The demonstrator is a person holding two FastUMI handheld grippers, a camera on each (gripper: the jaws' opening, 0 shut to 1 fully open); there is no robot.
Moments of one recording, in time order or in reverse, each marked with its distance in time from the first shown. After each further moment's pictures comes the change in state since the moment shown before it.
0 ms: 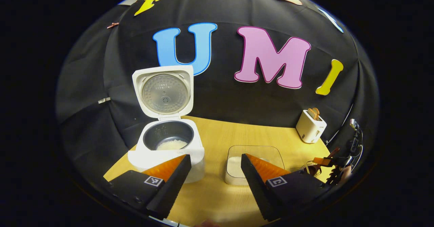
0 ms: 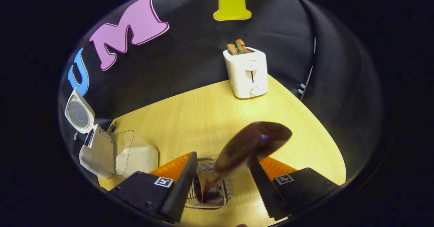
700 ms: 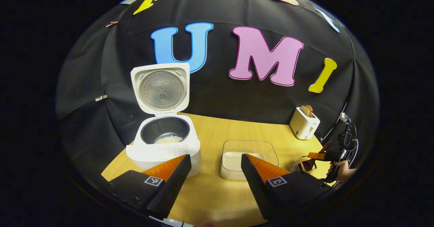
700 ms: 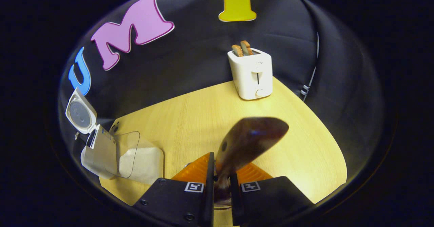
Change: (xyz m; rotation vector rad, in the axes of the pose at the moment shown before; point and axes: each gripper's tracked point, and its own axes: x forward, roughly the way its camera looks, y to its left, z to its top) left arm -0.013 0.001 -0.010 -0.006 0.005 -0.063; right arm -0.009 0.013 0.008 0.016 -0.013 -0.018
